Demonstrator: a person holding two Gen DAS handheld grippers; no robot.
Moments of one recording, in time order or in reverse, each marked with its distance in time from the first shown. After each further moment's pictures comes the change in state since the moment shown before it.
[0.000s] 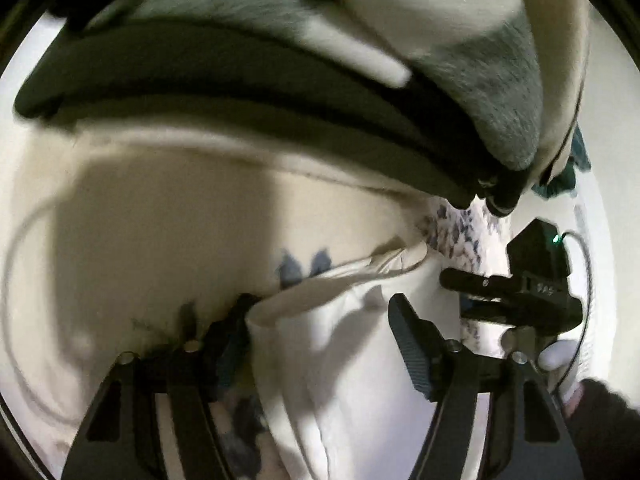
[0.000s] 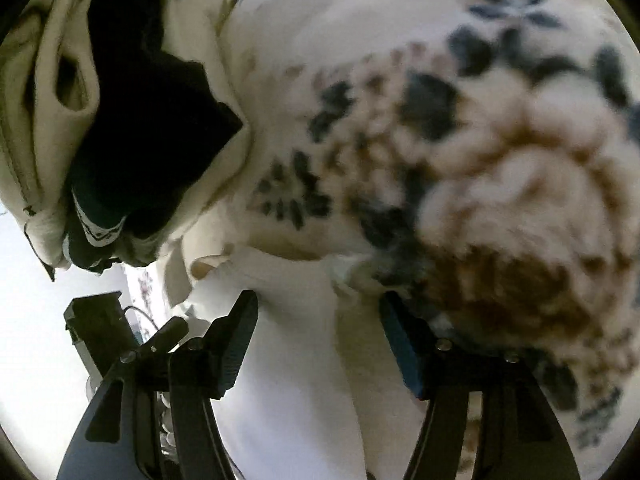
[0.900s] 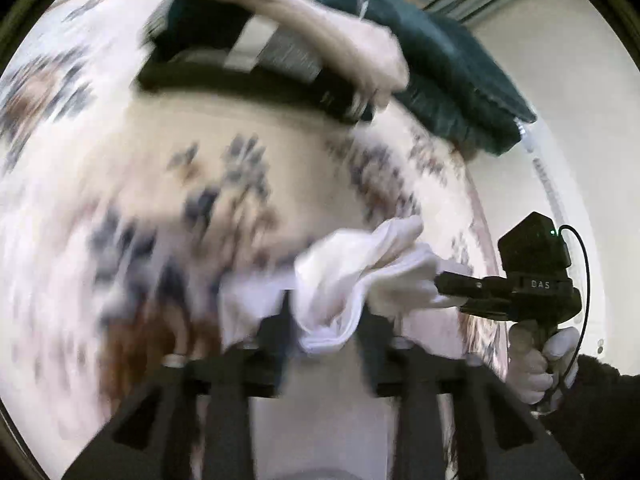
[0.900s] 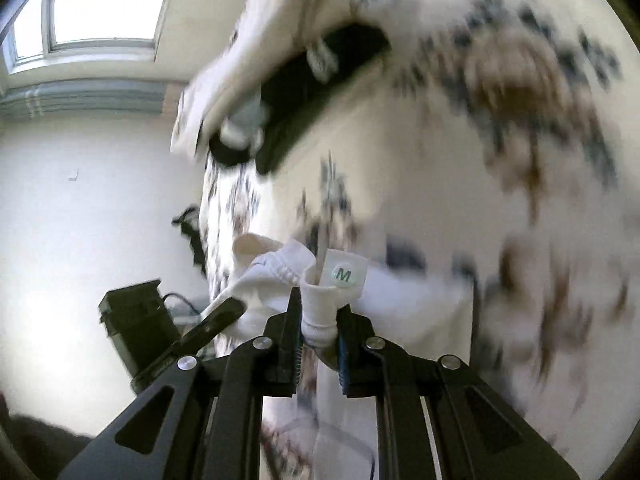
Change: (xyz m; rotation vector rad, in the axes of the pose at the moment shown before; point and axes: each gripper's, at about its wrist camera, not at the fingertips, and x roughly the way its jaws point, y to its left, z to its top) left arm -0.143 -0.065 -0.163 0.055 -0.046 0.000; right arm -0.087 0.052 -0.185 -0.069 -0.040 0.224
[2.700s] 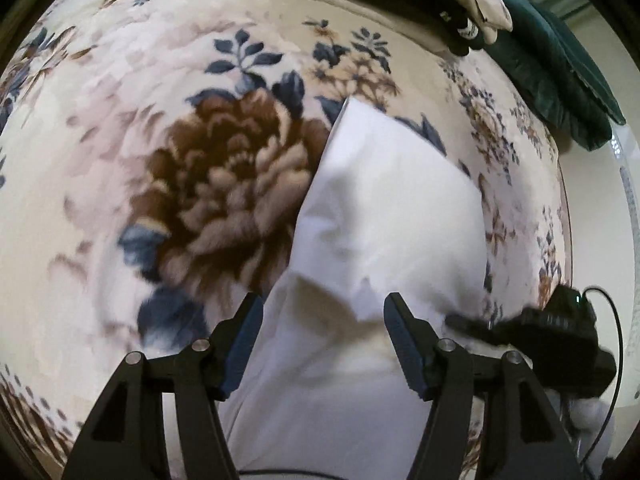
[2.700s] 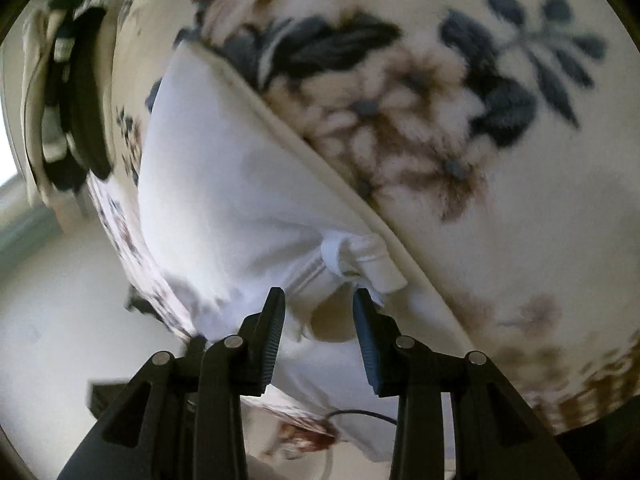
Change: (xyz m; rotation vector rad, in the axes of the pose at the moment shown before) left arm 0.011 0.022 -0.120 -0.199 0.073 0.304; right arm 0.042 -0.108 -0.172 0.664 -0.007 -0.154
